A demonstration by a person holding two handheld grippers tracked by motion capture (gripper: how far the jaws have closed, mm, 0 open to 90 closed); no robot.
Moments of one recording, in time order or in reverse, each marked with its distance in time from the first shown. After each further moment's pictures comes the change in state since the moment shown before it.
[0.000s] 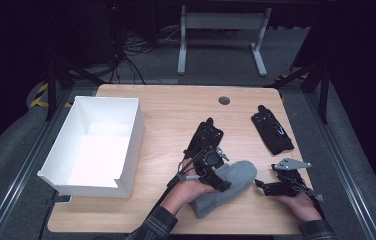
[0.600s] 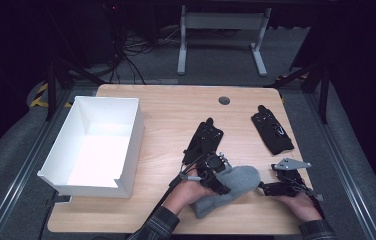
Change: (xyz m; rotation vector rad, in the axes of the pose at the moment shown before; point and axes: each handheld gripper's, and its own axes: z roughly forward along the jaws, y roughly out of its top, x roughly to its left) left arm 0.003 -0.002 0.014 0.096 -0.151 0.031; right arm 0.000 0.000 0.000 0.000 0.002 -0.003
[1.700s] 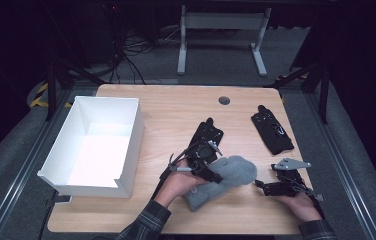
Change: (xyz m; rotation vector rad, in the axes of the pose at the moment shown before) left arm 0.011 -0.002 -0.055 -0.076 -0.040 -0.030; right arm 0.000 0.000 0.000 0.000 -0.001 0.000
